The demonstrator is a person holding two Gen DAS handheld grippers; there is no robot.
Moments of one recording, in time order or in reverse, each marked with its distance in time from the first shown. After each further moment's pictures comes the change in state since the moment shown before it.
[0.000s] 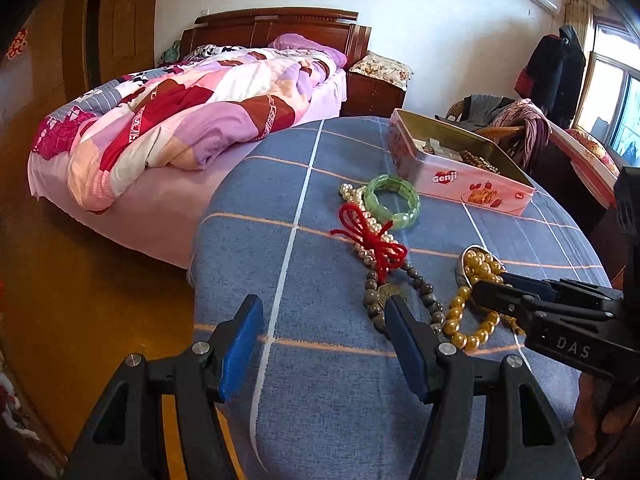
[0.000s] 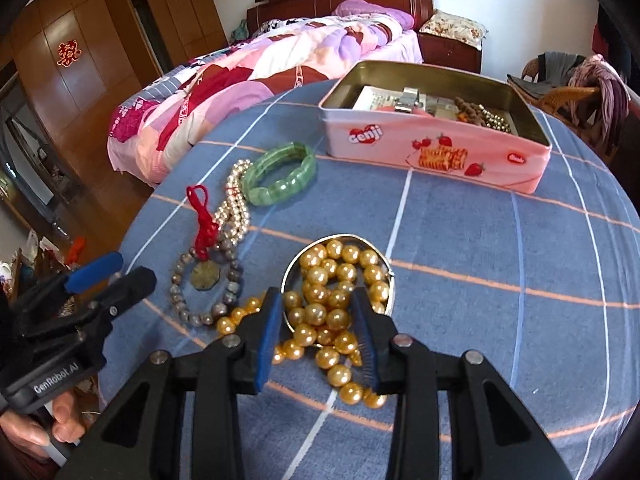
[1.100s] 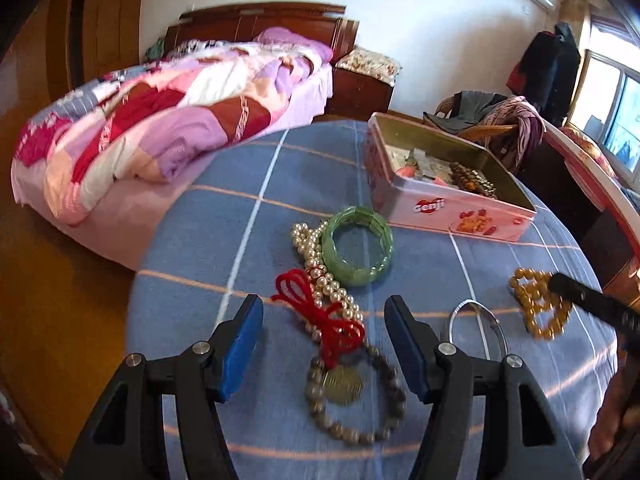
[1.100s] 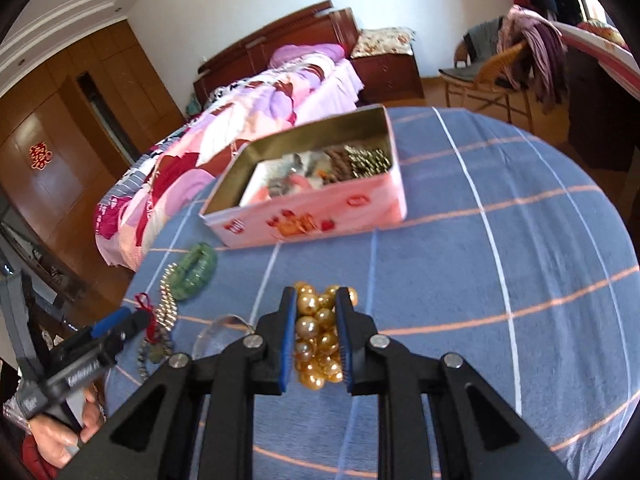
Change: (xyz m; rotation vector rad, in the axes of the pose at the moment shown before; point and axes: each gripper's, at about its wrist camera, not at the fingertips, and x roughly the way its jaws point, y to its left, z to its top) left arm 0.044 -0.026 0.042 0.000 0.037 -0.046; right arm -0.051 -0.105 0.002 0.281 -0.183 -0.014
